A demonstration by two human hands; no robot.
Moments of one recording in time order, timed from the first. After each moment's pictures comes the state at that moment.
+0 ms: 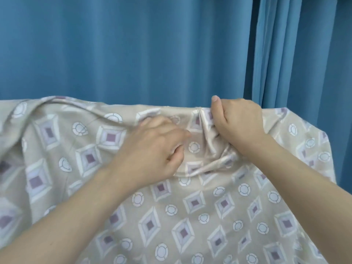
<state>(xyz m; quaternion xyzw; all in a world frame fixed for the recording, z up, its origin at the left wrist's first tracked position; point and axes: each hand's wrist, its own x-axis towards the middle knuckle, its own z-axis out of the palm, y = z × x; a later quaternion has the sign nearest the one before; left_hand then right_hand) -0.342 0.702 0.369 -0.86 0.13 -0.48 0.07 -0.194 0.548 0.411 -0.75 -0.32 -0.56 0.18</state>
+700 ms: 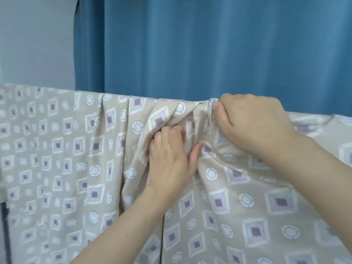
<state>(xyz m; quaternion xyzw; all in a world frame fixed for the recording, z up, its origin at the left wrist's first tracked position) -0.442 0.823 0.307 -0.71 -0.27 -0.64 0.11 -0.337 0.711 0.421 -0.66 -0.56 -0.48 0.15</state>
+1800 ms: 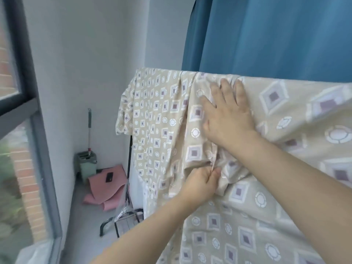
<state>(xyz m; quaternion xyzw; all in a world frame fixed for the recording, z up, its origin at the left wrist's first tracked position) -0.435 0.719 0.190 -0.69 -0.49 -0.49 -0.23 -0.366 0.736 0.348 -0.49 -0.69 -0.52 0.13</state>
